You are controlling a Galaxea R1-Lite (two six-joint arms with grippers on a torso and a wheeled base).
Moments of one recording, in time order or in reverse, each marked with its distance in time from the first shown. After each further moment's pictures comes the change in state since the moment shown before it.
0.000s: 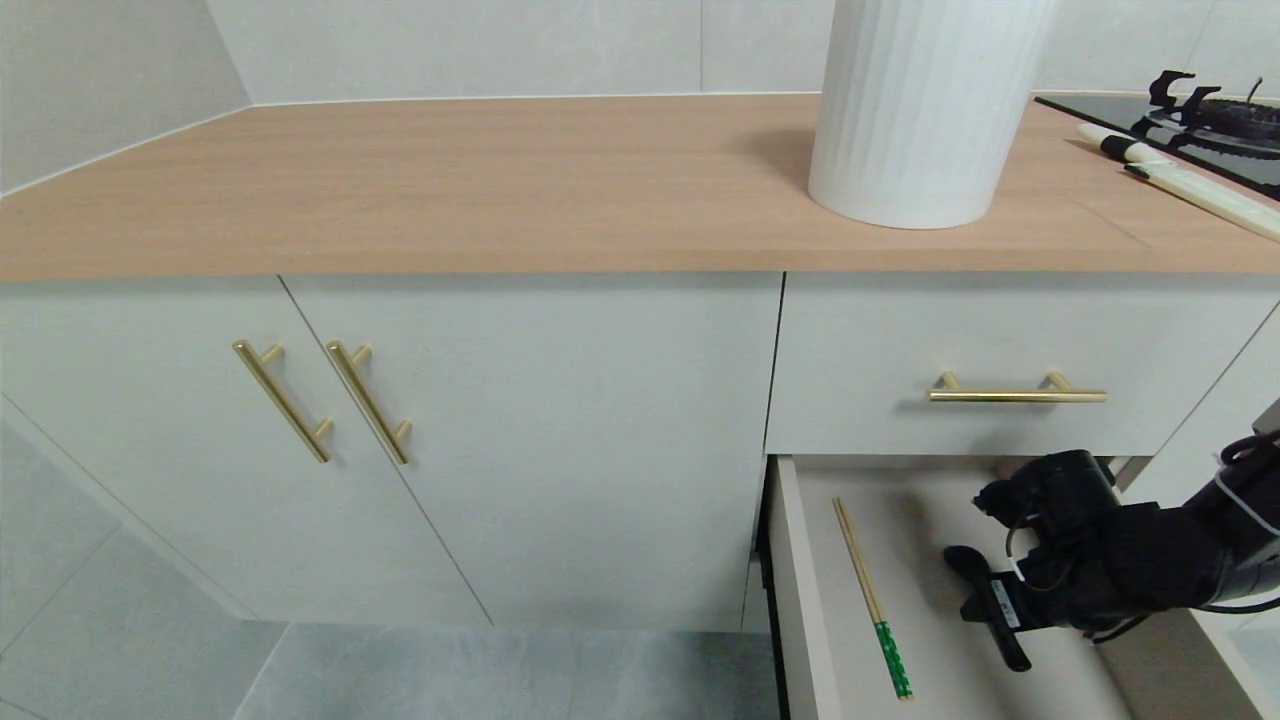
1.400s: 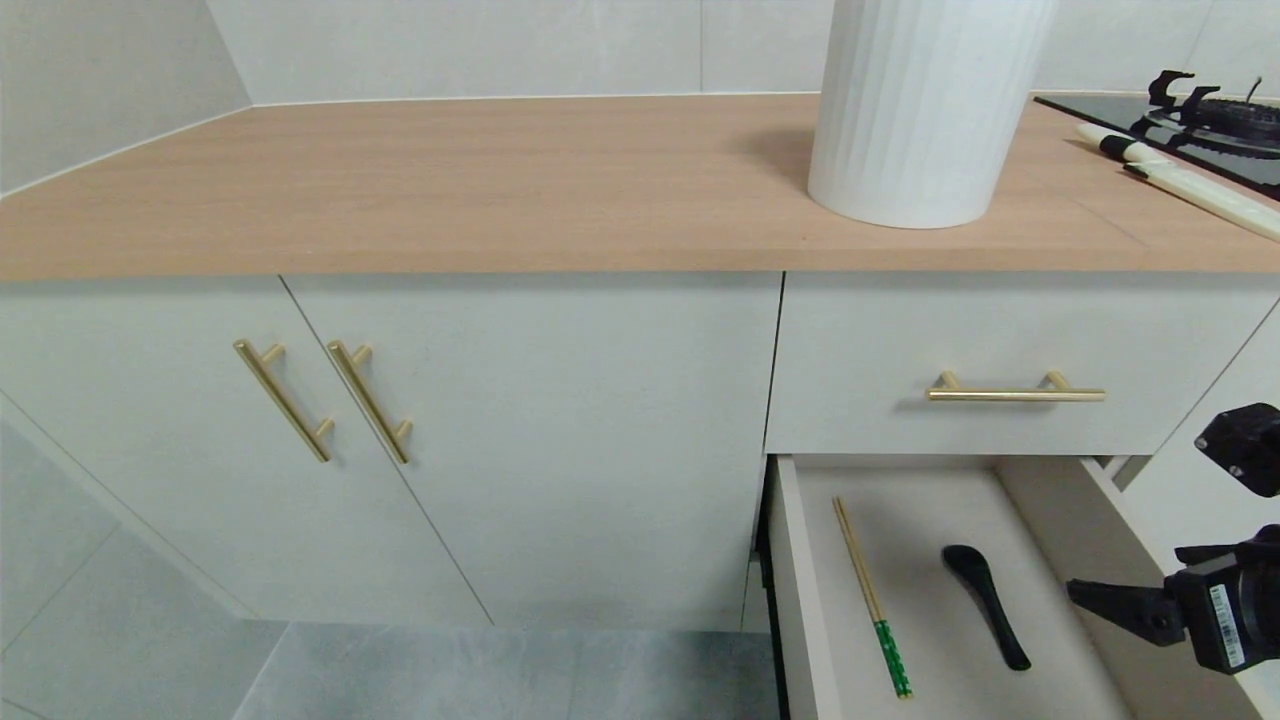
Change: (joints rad) left arm 0.000 0.000 0.000 0.000 0.000 0.000; right arm 0.177 -0.883 0.099 0.399 -0.007 0.021
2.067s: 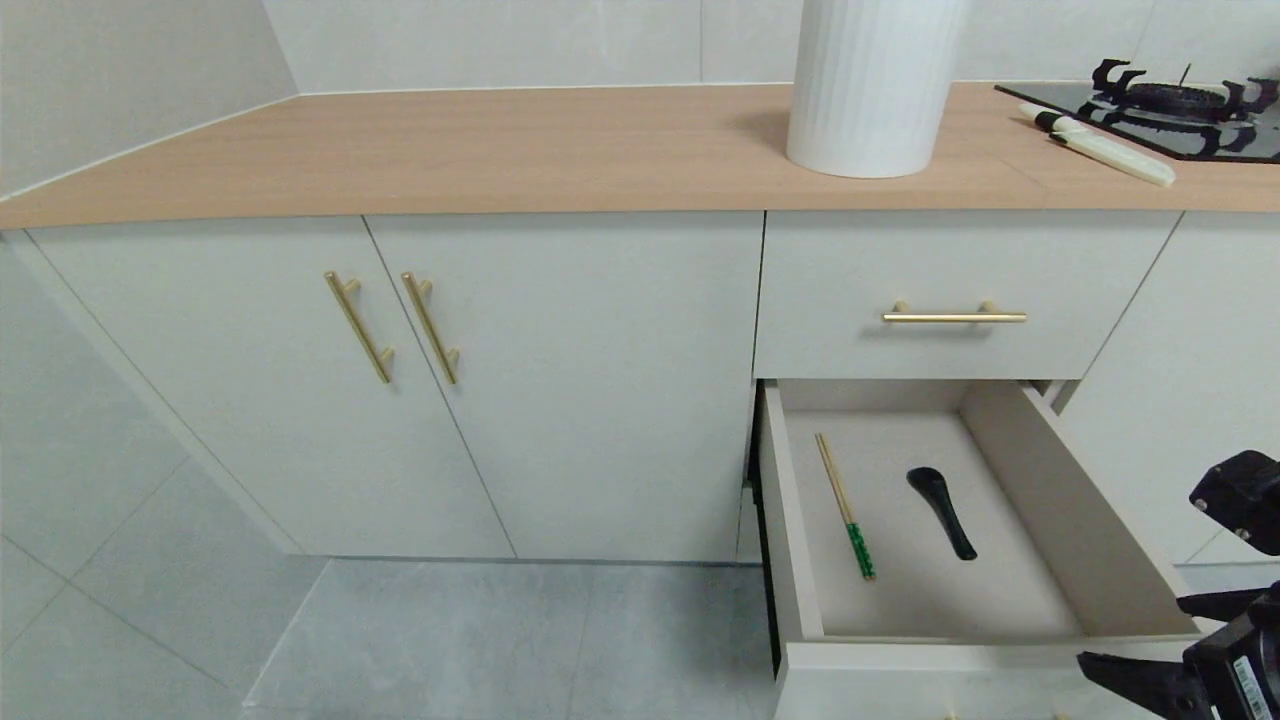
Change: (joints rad) left arm 0.000 0.000 -0.002 0.000 0.000 0.000; right arm 0.112 -0.044 0.001 0.153 -0.002 -0.008
